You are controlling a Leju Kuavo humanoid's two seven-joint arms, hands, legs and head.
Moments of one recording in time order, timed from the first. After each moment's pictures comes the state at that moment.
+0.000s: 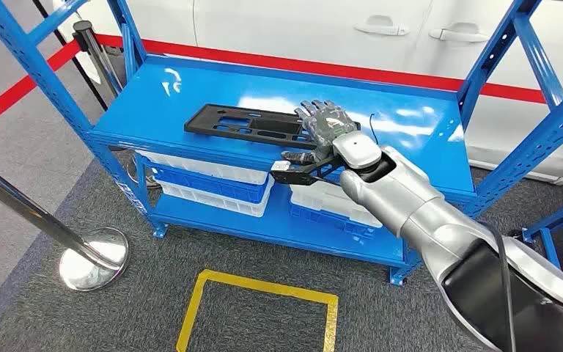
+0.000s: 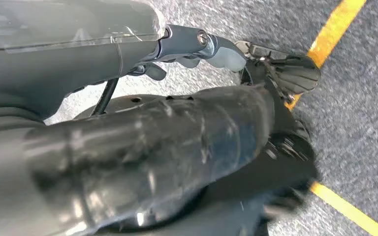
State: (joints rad) left arm -0.06 -0.01 -1.05 -0.12 1.37 0.11 -0.28; right arm -1.16 0.00 0.90 -0.60 1.02 0.10 -0.03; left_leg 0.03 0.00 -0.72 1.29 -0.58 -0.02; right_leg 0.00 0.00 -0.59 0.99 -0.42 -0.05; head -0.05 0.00
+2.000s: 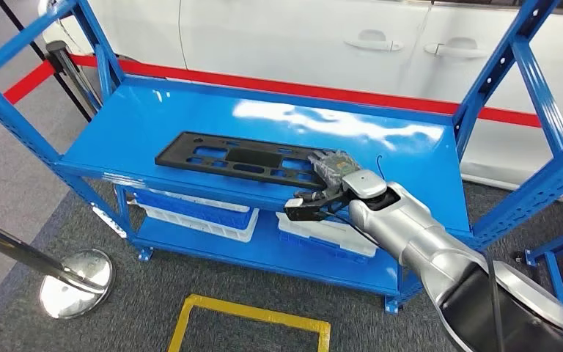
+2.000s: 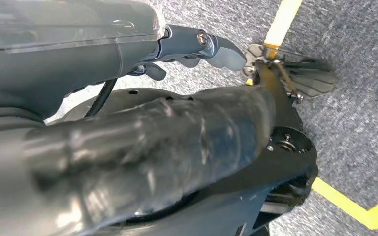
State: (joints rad) left arm -0.08 -0.03 -1.10 -0.12 1.41 0.16 -0.28; right arm -1.03 -0.02 0.89 -0.51 0.94 0.15 -0.10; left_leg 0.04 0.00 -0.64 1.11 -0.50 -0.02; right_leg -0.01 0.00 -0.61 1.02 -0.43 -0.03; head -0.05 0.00
